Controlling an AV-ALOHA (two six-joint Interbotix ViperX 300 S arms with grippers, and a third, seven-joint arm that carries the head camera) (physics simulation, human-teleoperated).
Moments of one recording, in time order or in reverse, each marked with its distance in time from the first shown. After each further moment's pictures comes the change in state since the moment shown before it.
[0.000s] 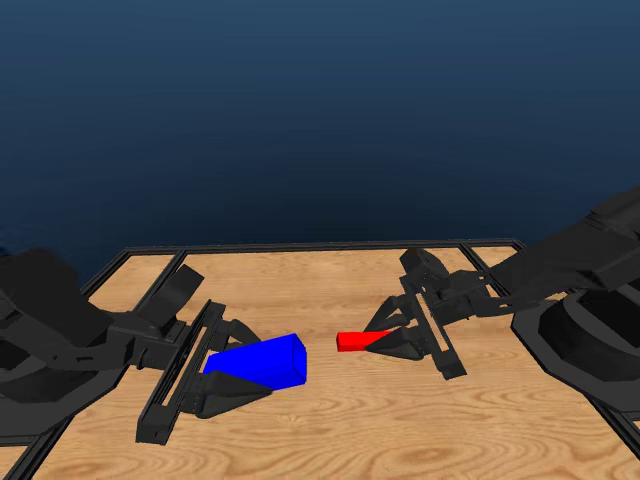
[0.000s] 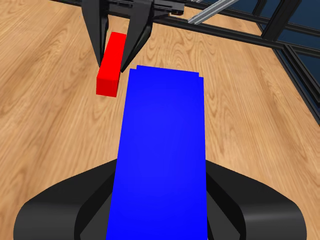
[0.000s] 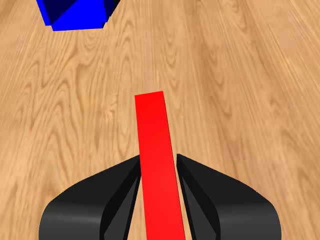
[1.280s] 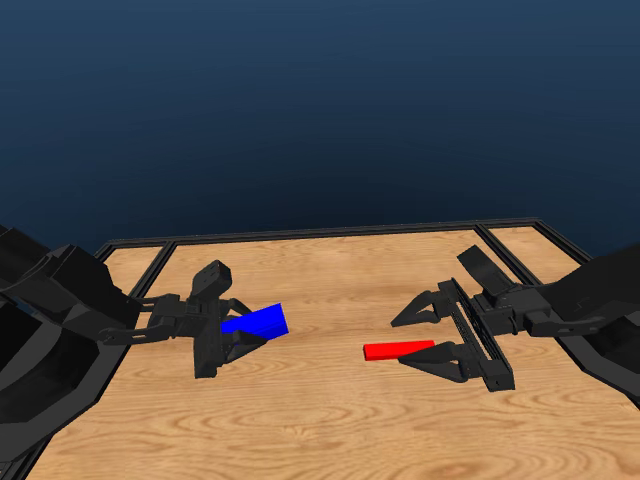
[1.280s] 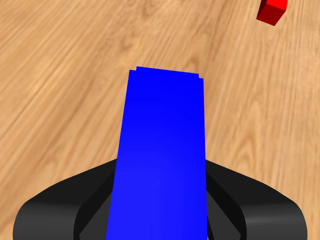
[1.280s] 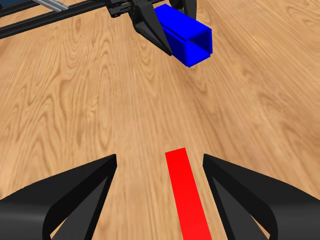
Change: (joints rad) left arm 0.420 0.273 0.122 0.266 -0.049 -0.197; right arm -0.008 0.118 0.219 -0.045 -0.503 0.240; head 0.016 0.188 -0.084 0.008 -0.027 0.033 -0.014
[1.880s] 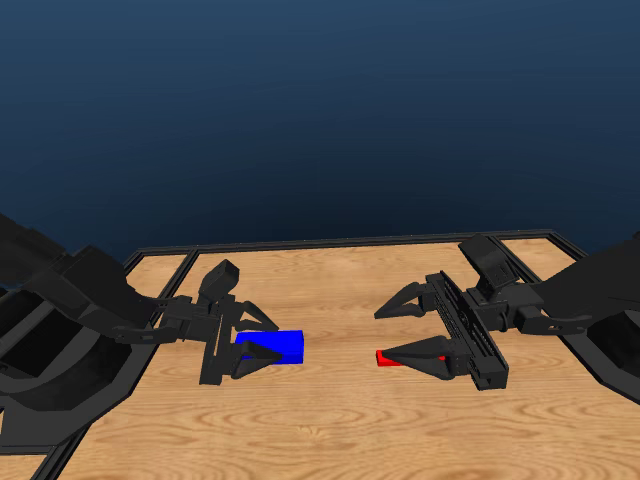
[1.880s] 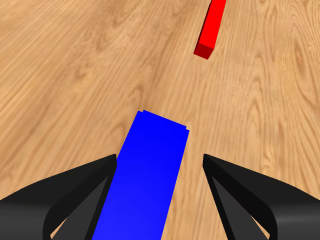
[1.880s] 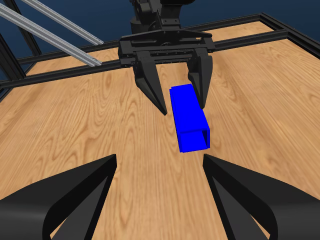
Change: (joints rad) left arm -0.090 -0.160 0.024 0.021 0.035 -0.095; right arm -0.009 -0.008 -0.145 -0.069 -0.031 -0.061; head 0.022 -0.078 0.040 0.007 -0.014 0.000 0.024
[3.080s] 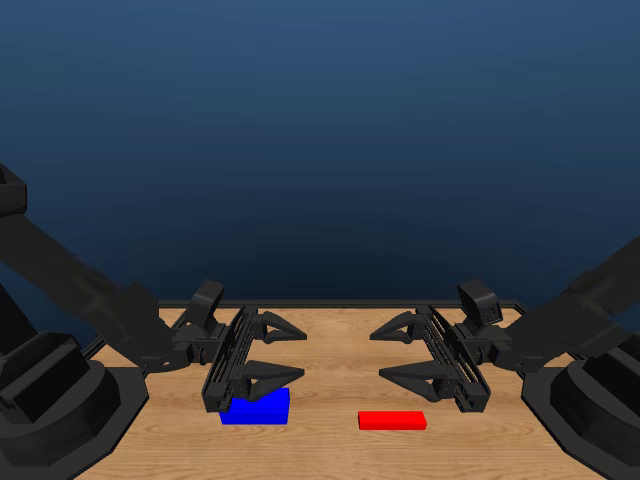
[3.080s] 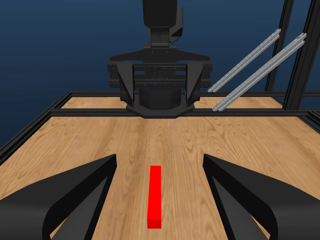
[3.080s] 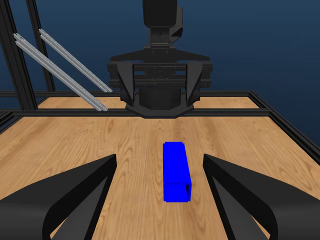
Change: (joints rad) left arm 0.003 -0.051 -0.142 0.214 -0.377 0.184; right arm -0.058 -0.152 0.097 -0.107 -0.164 -0.109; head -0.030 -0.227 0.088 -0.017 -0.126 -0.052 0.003
